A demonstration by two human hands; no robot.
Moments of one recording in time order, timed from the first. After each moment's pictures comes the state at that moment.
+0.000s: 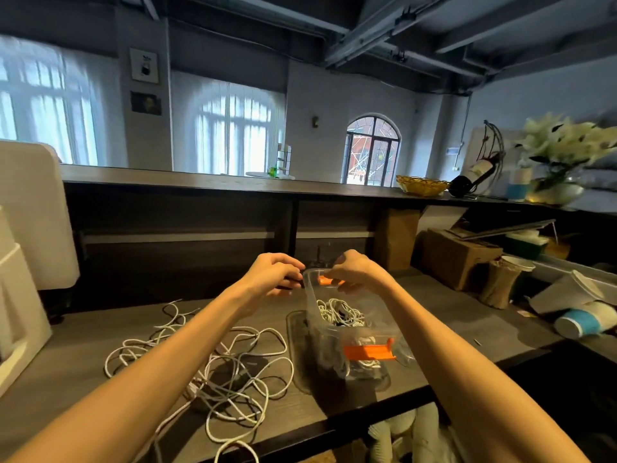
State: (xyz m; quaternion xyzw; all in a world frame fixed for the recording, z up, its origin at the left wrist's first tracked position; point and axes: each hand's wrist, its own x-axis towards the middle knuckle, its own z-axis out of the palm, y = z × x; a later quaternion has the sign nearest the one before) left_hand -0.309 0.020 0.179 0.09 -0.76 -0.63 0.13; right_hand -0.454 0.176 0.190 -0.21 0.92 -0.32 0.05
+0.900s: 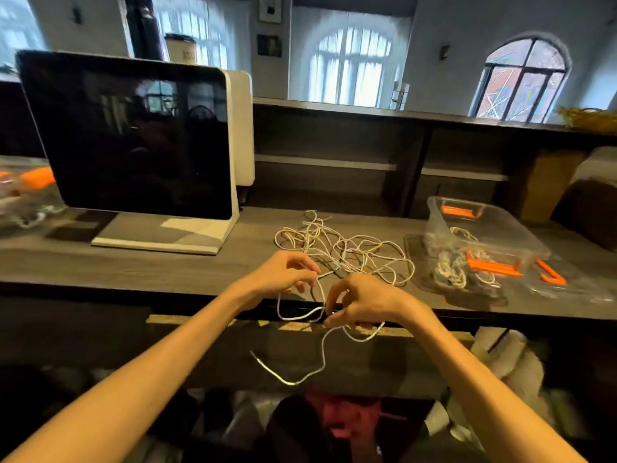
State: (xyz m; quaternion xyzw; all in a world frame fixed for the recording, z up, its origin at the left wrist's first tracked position) left_hand -0.056 -0.038 0.076 0.19 -0.83 -0.52 0.11; right_hand -0.185 0.129 0.090 -0.54 0.79 -0.17 0.24
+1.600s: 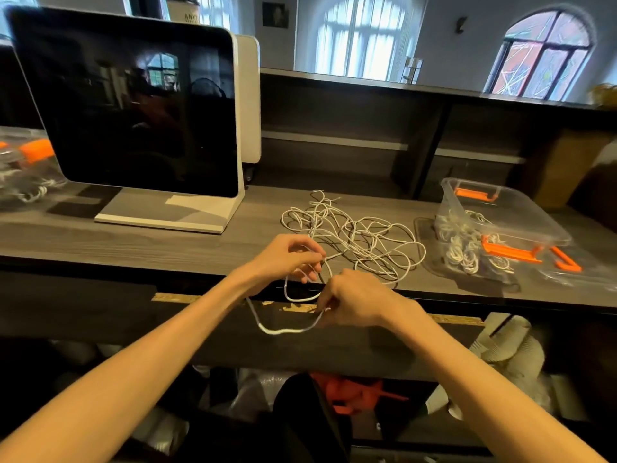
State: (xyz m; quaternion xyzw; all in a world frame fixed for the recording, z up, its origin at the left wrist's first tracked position) left_hand -0.047 -0.045 0.056 0.16 -0.77 -0.60 0.13; right_hand -0.156 0.109 0.061 -0.67 0.74 0.00 0.06
